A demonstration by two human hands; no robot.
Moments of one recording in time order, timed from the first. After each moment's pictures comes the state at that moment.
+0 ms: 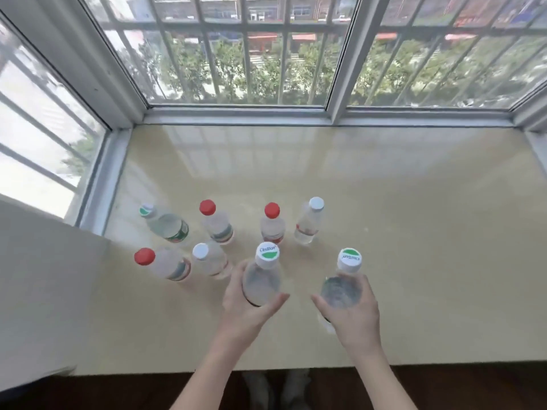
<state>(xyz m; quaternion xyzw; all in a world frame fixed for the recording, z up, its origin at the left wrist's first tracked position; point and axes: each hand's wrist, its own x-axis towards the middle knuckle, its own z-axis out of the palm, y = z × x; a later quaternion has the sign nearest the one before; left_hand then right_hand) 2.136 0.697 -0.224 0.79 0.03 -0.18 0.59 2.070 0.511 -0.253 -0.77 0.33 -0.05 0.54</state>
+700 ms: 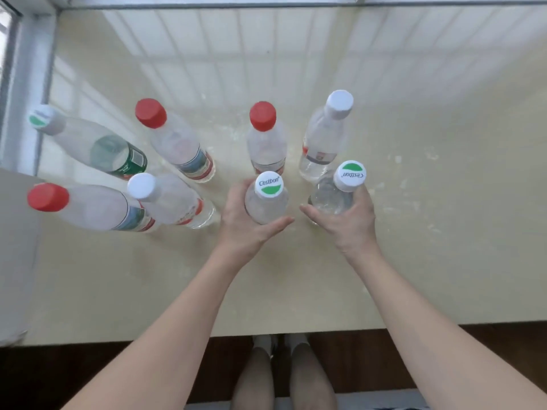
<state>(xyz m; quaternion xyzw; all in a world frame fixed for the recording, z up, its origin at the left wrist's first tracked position) 2.191 0.673 -0.370 0.81 0.00 -0.18 0.55 2.147 0.492 -0.376 -0.79 0.29 -0.06 0.54</state>
